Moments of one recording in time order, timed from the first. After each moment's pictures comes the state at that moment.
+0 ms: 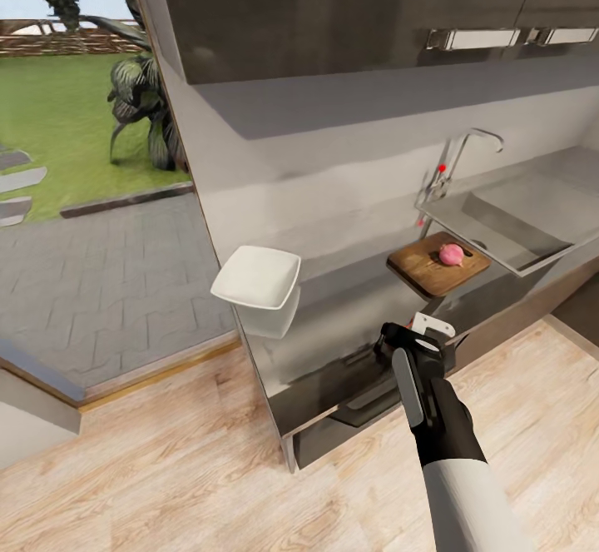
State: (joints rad) left arm 0.28 0.07 -0.04 -0.91 0.07 -0.19 0.04; right arm -0.64 0.17 -0.12 -1.22 -0.16 0.55 -0.49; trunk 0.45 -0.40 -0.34
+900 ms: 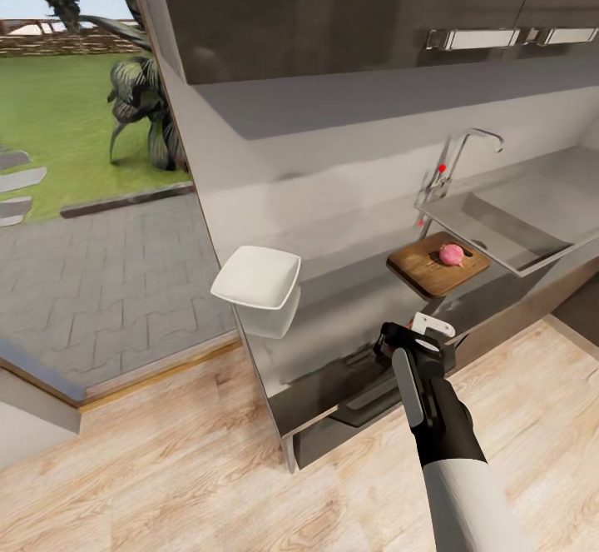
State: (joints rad) left arm 0.28 0.07 -0.04 -0.91 0.07 -0.19 0.04; right arm -0.64 0.17 -0.12 -1.22 -0.16 0.55 -0.49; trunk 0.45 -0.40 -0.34
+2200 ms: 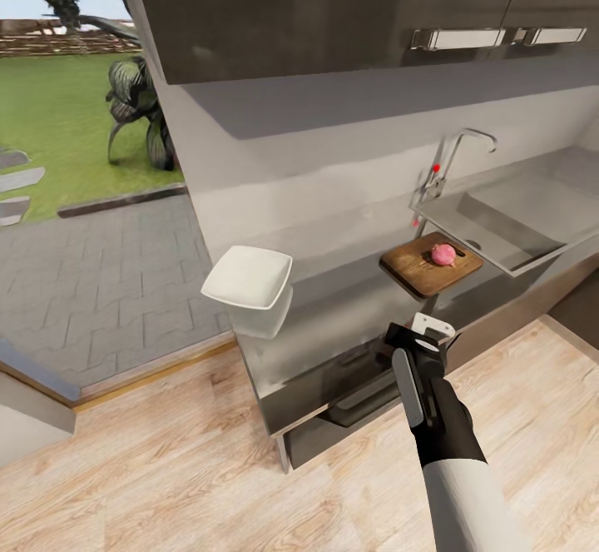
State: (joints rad) left arm 0.28 0.07 -0.04 -0.91 0.07 -0.19 0.04; right arm -0.64 0.17 -0.12 -1.22 -0.16 0.55 -0.49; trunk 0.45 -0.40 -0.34
